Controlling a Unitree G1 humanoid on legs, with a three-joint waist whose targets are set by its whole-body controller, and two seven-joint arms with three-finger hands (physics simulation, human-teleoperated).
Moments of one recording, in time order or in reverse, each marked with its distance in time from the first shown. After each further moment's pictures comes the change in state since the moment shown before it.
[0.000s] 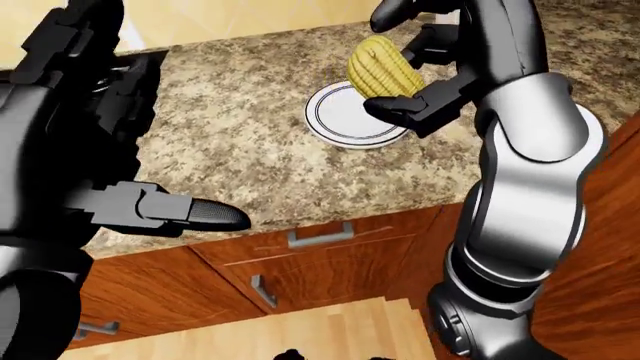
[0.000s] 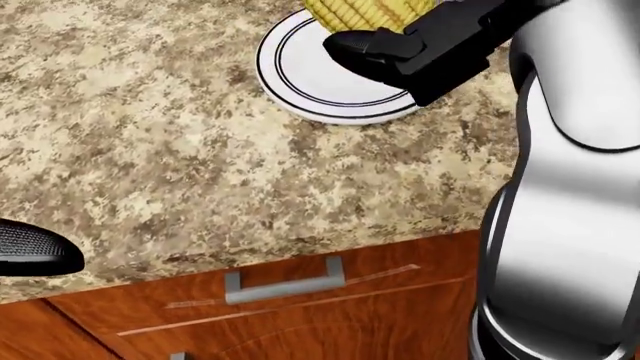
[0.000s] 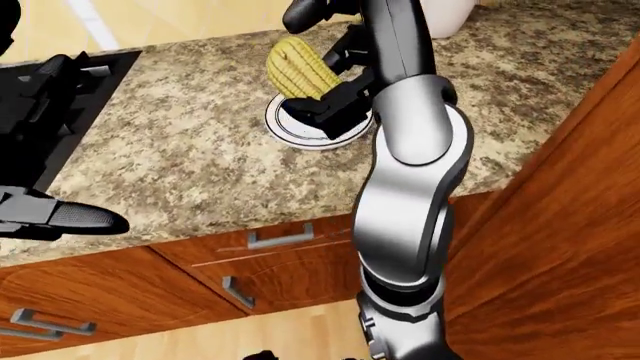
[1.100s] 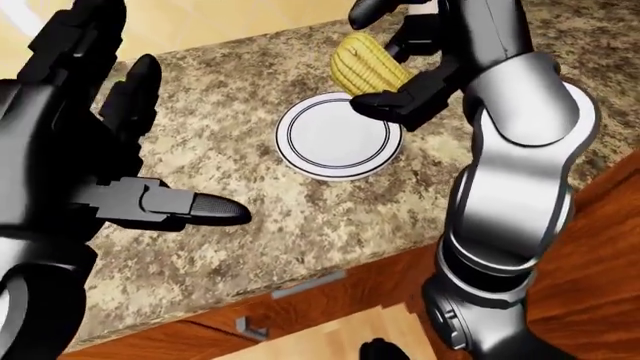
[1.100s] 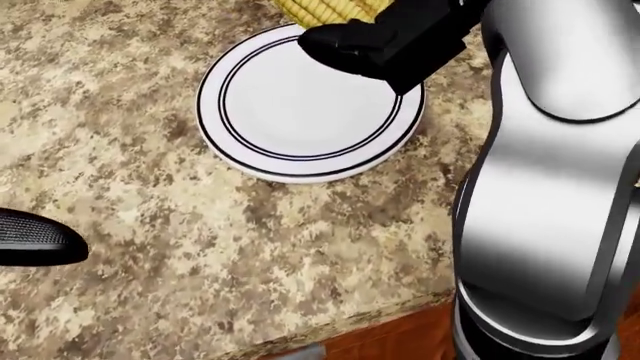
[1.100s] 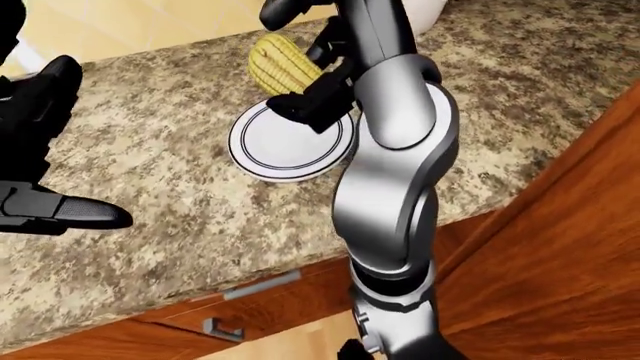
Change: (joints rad) left arm -0.014 -0.017 -0.017 0.015 0.019 0.013 0.001; right arm -0.064 0.020 0.026 0.065 -0.086 -0.027 0.101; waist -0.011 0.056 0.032
